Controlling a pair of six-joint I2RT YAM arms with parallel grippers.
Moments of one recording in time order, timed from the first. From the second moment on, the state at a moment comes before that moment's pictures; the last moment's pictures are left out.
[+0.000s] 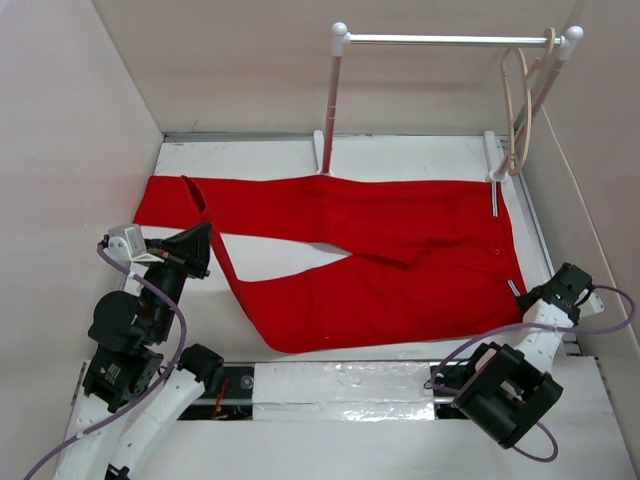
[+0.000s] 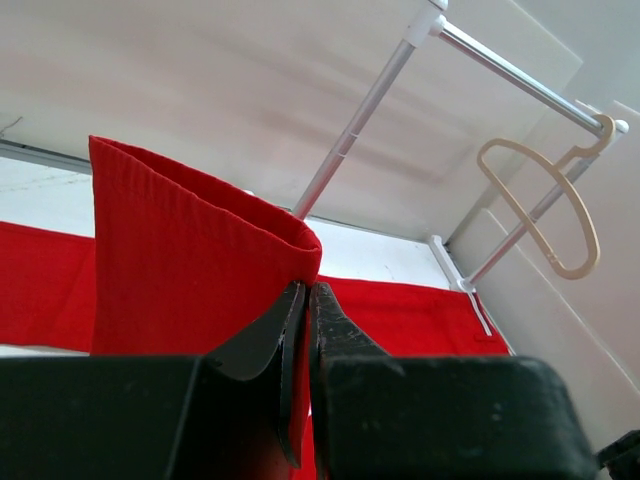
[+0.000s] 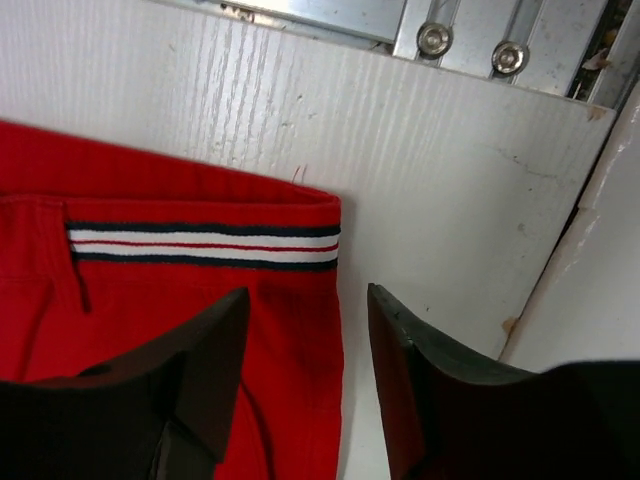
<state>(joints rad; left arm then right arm) -0.51 0.30 0.84 -0.35 -0.28 -0.43 -0.80 0.89 0.46 -0.57 0.16 0.54</state>
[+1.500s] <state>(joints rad) -0.31 0.64 0.93 -0.37 -0.52 -0.48 -0.56 0.53 0.65 -0.60 0.39 0.37</state>
